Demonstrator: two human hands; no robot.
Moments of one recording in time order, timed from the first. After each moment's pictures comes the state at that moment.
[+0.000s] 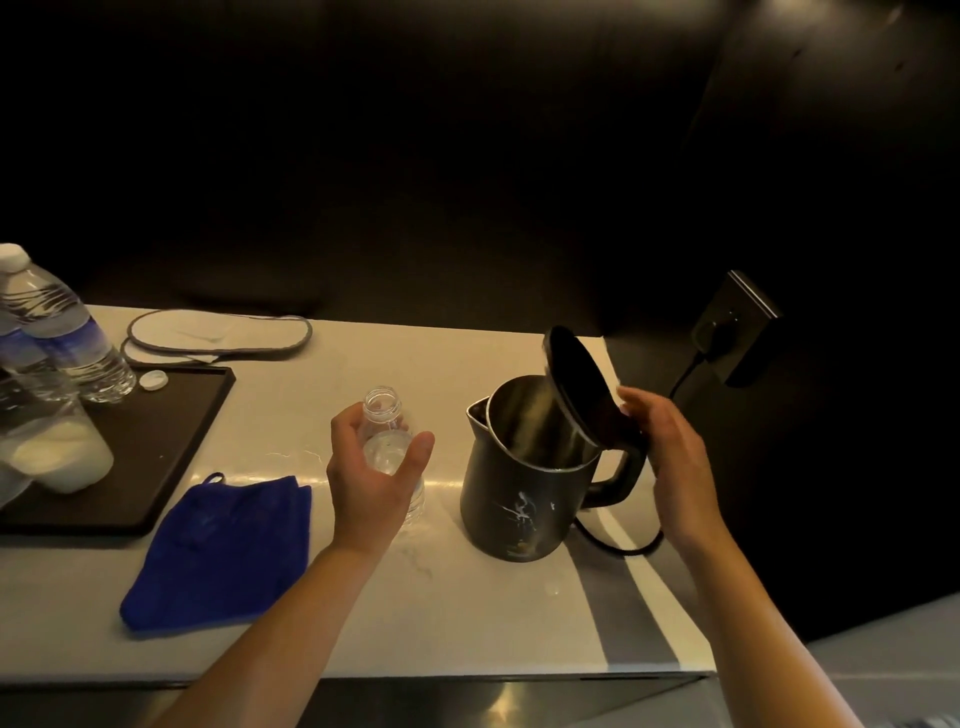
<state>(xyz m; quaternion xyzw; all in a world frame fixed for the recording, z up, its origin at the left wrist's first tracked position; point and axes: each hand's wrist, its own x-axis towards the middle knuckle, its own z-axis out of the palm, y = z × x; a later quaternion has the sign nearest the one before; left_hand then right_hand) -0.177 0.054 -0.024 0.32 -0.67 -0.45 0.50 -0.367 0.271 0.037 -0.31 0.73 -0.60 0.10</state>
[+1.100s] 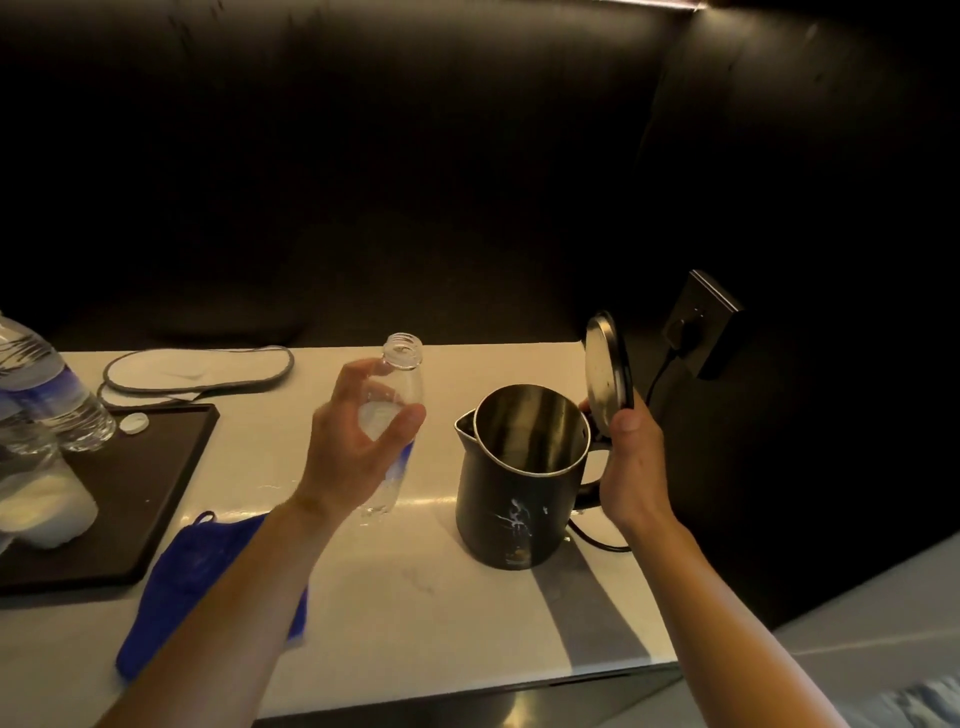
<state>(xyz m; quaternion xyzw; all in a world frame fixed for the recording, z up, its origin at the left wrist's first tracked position) -0.178 0.018 0.047 0.21 -0.80 -0.41 0.38 -0.345 0.238 0.042 -0.30 0.72 -0.62 0.01</state>
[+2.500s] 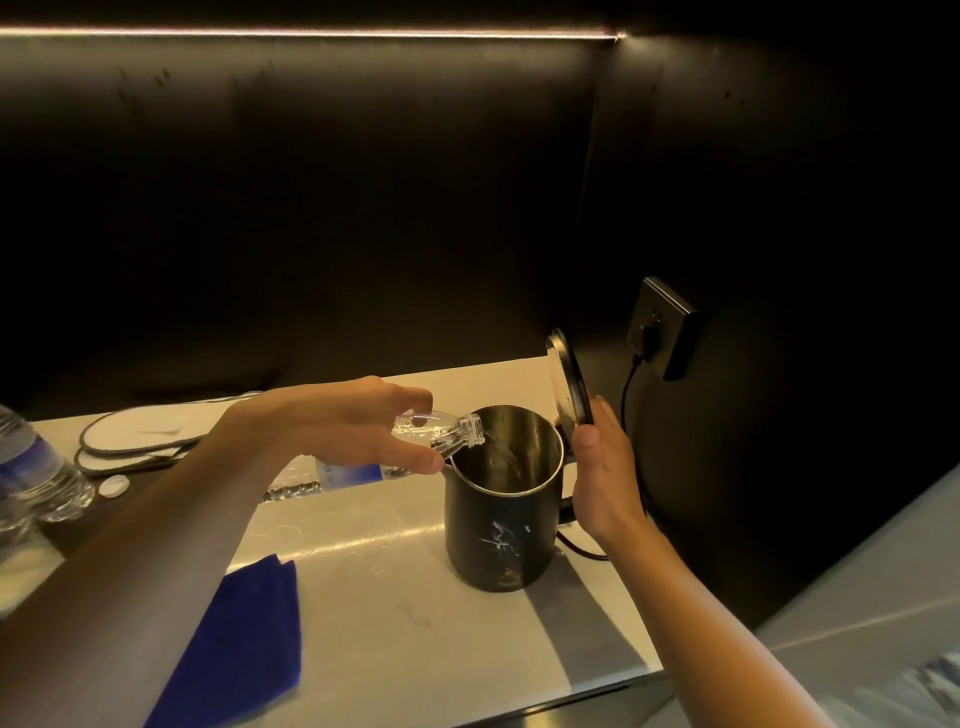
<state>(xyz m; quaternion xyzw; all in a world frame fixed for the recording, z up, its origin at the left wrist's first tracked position) -0.224 0.008 0.154 0.10 -0.97 -0.15 -0.16 -0.329 0.239 0.052 -0.28 0.74 -0.61 -0.01</state>
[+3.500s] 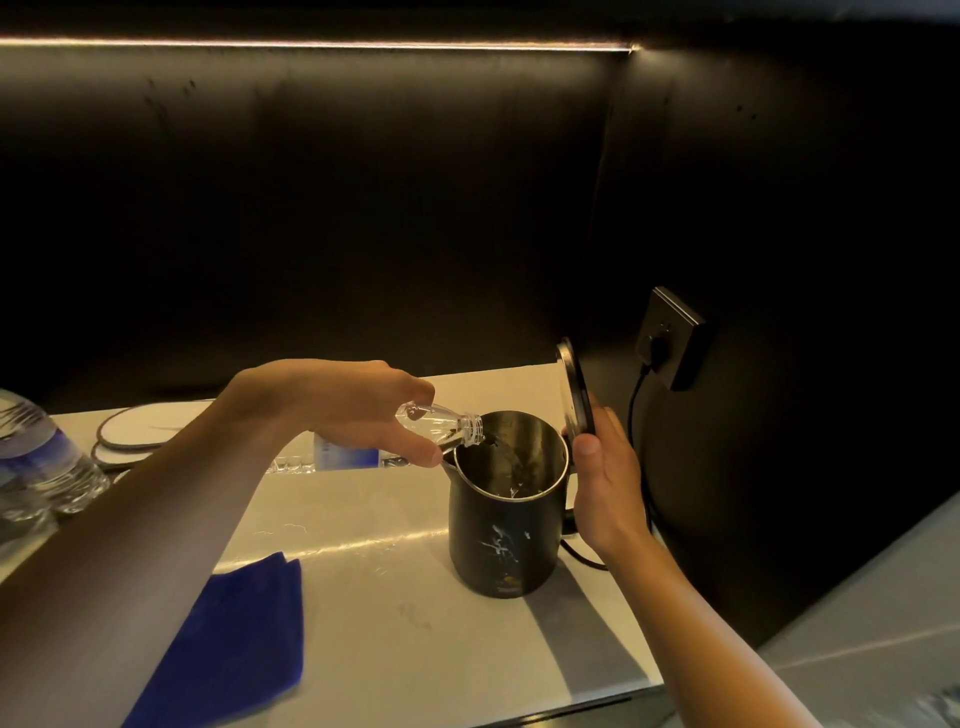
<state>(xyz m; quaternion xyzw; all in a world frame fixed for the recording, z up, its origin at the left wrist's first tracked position) -0.230 0.002 0.170 0.08 -0.98 -0.10 -0.15 -0.335 0.239 0.048 -0.31 0.74 -0.60 -0.01</state>
